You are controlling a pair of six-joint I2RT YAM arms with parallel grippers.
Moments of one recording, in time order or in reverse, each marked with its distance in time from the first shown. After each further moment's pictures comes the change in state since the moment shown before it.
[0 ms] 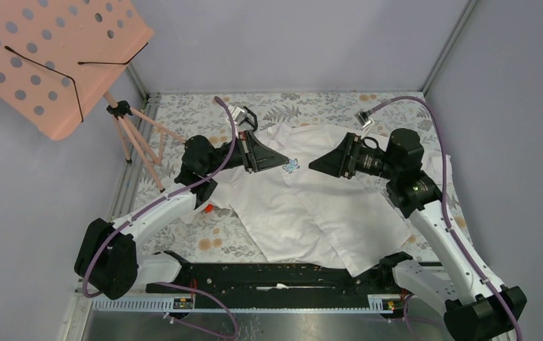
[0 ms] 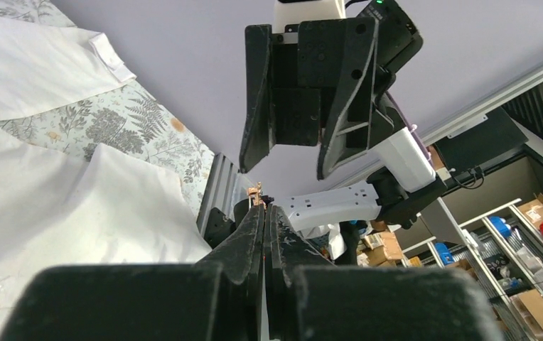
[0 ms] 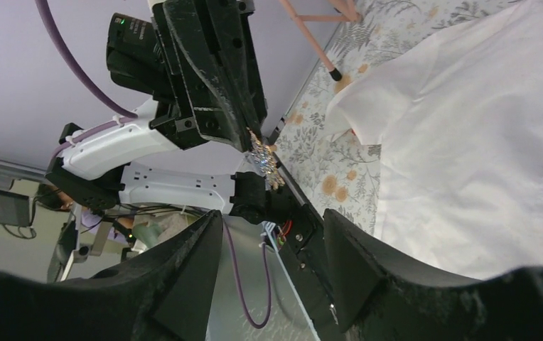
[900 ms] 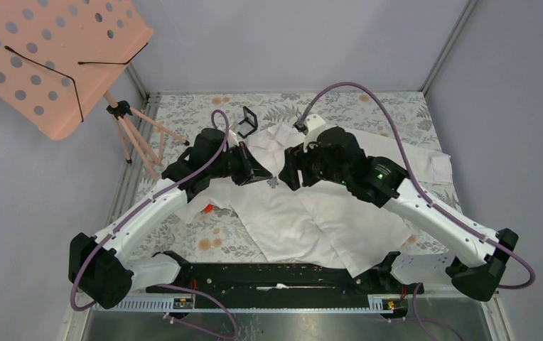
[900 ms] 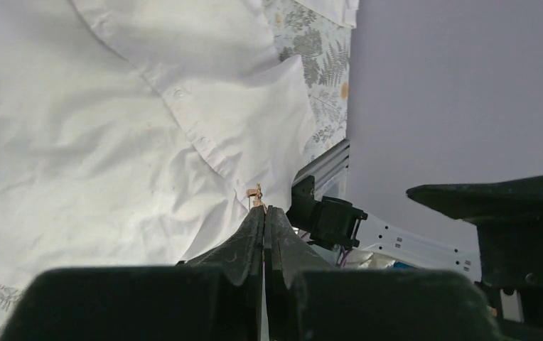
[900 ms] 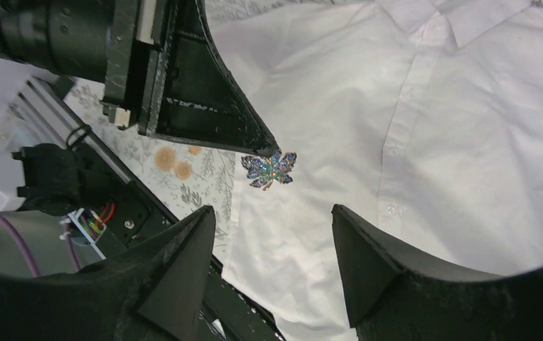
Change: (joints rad) left arm -0.012 -0.080 0.204 -1.126 -0.372 0.151; right arm 0.543 0.259 0.391 -0.453 0.803 -0.473
